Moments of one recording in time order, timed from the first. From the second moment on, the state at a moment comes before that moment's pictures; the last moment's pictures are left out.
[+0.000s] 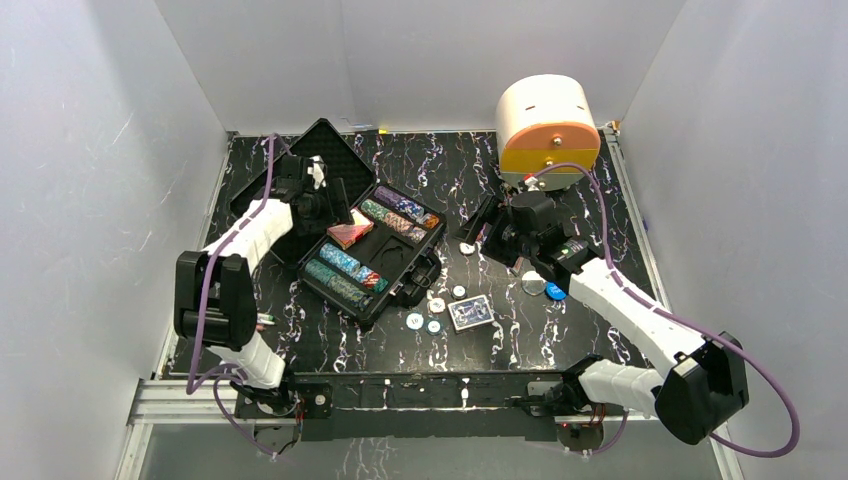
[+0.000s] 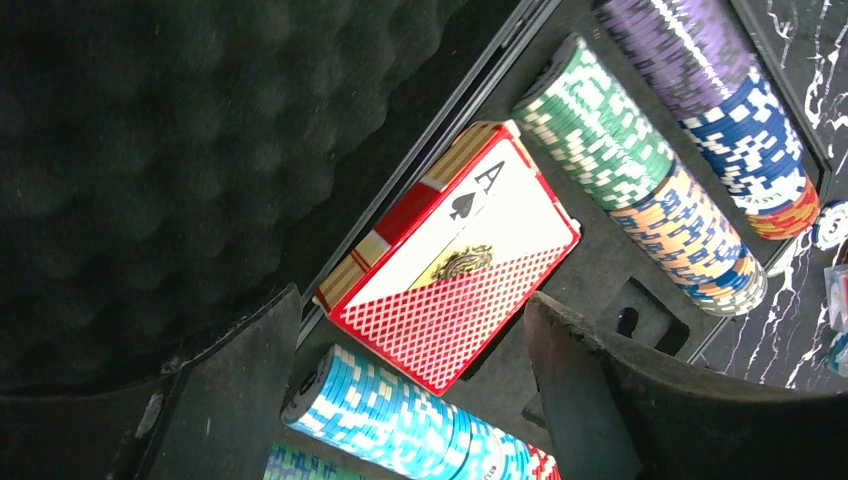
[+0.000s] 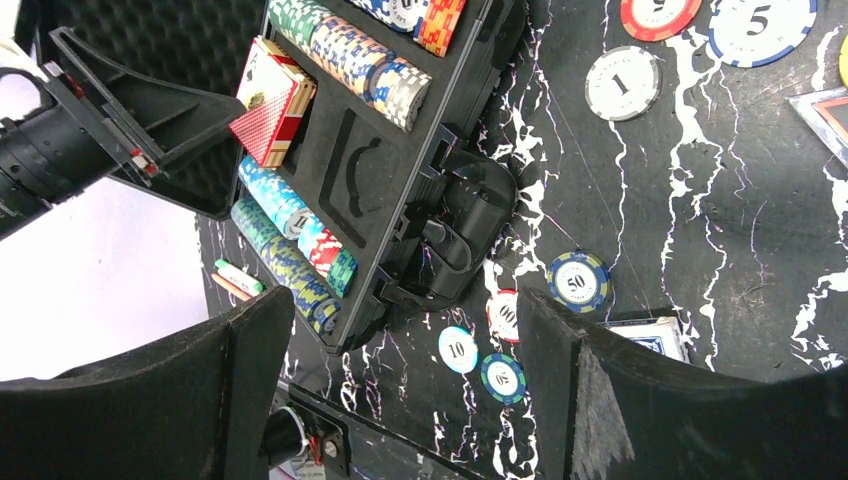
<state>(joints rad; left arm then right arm) -0.15 1.63 1.16 -0.50 0.14 -0.36 0.58 1.14 0.88 -0.35 -0.07 0.93</state>
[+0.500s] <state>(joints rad) -0.15 1.70 1.21 -0.45 0.25 -0.21 0.58 1.15 0.88 -0.35 -0.08 0.92</state>
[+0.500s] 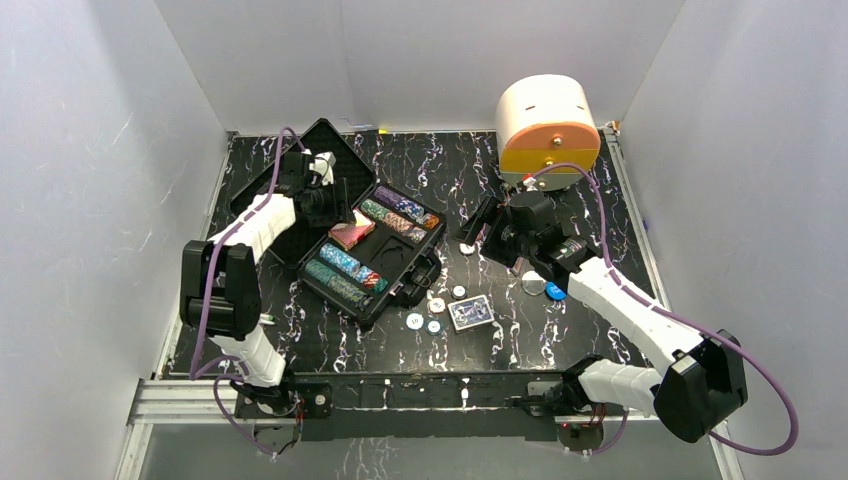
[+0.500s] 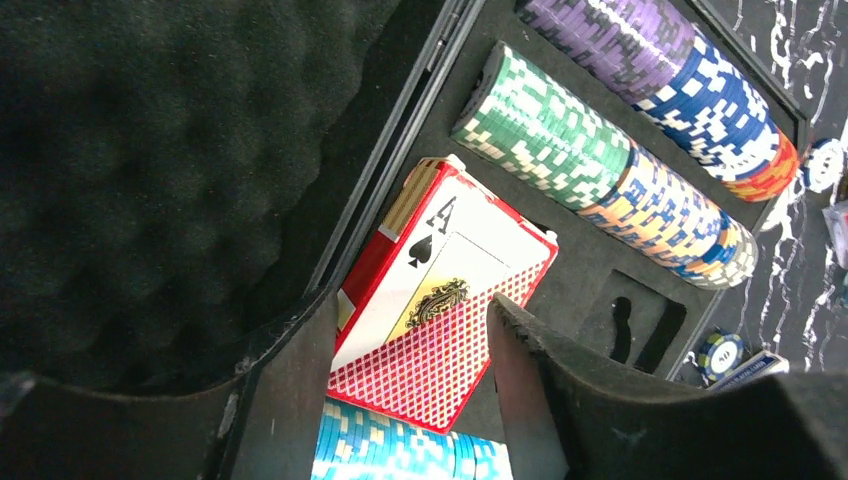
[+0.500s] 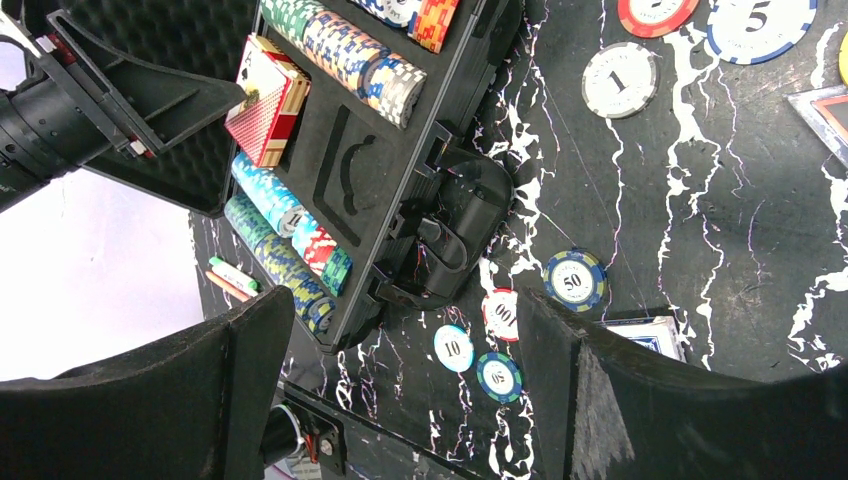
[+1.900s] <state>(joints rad) -0.14 1.58 1.12 -0.48 0.32 -0.35 0.58 1.25 0.89 -0.35 -0.17 0.84</state>
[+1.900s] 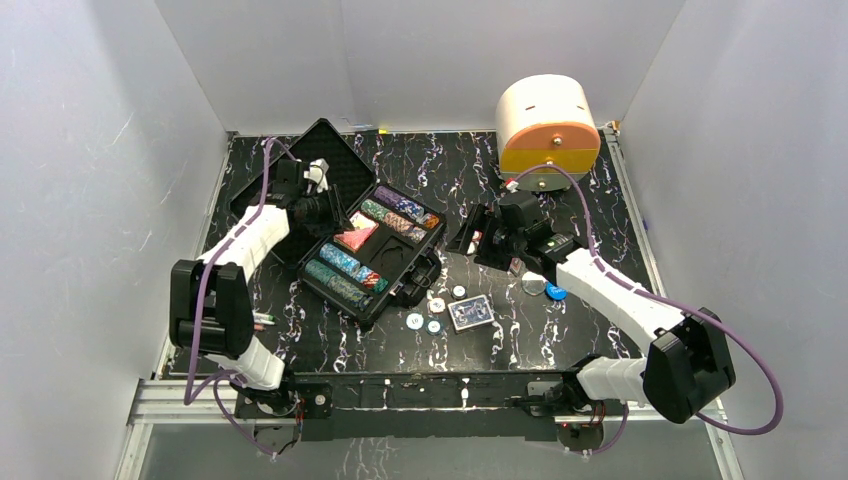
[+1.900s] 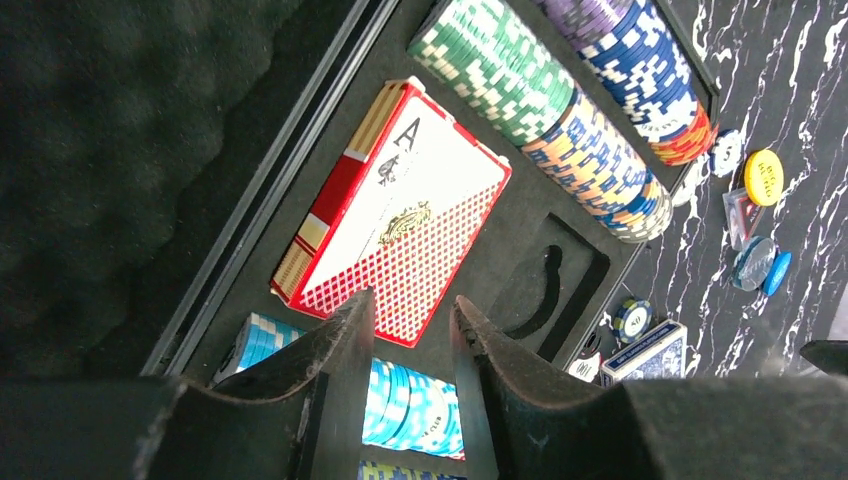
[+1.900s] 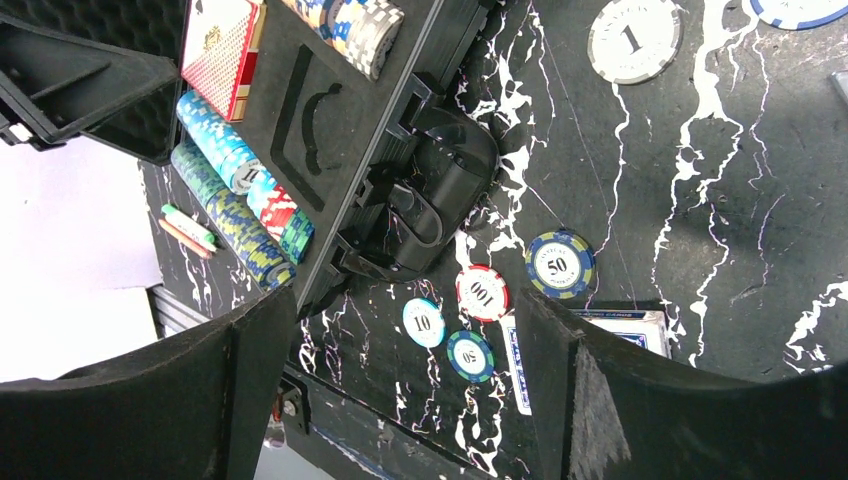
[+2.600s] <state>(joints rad) -0.15 1.65 1.15 -0.47 0.37 -0.40 0.58 1.25 0.89 -0.37 -0.14 0.83</state>
